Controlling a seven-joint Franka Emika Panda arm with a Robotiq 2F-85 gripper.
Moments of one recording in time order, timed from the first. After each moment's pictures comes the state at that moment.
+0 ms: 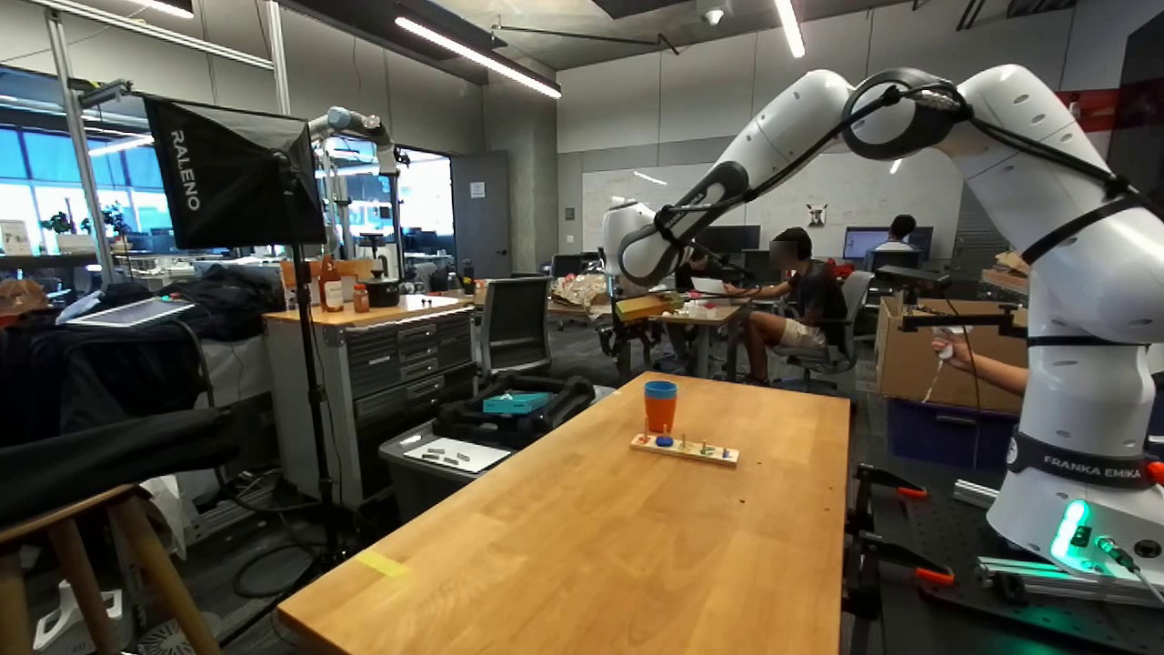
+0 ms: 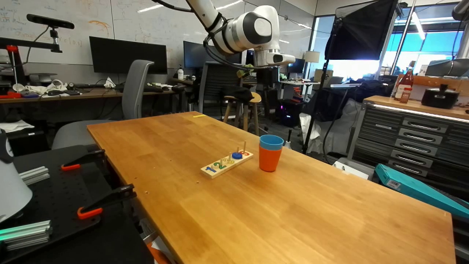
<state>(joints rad) 0.05 0.57 -0.20 -1.67 -0.14 2.27 0.67</state>
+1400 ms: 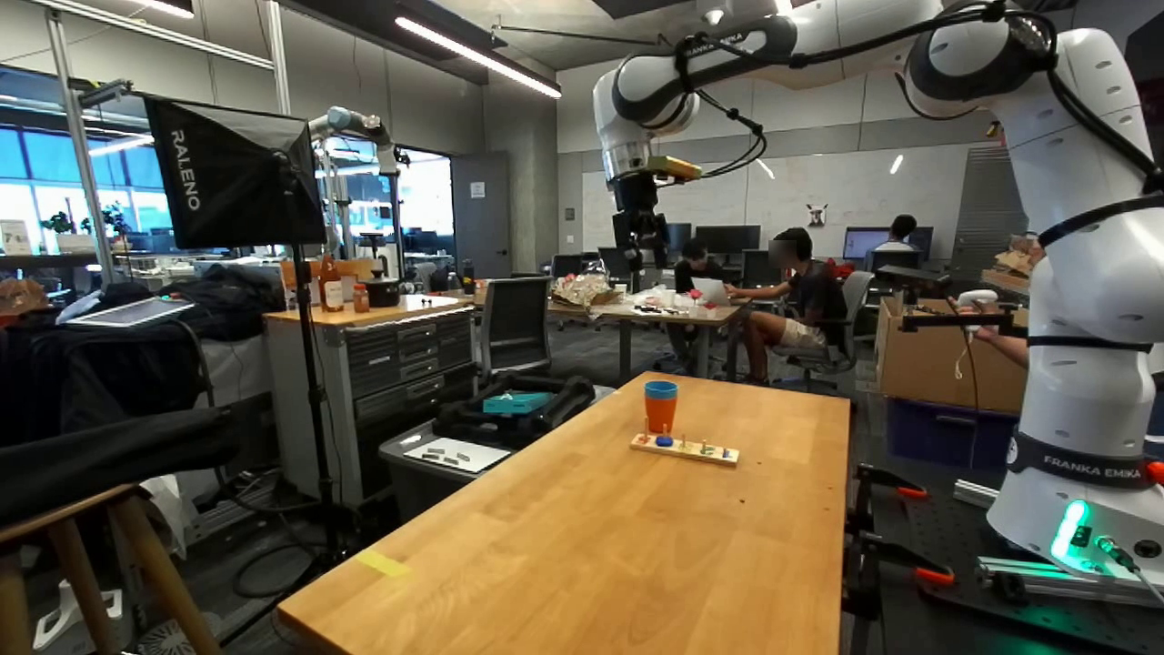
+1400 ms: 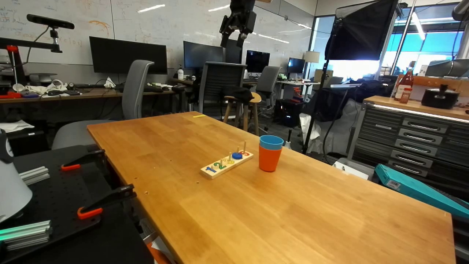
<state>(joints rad) 0.03 0.32 -0.06 -1.43 0.03 1.50 0.10</state>
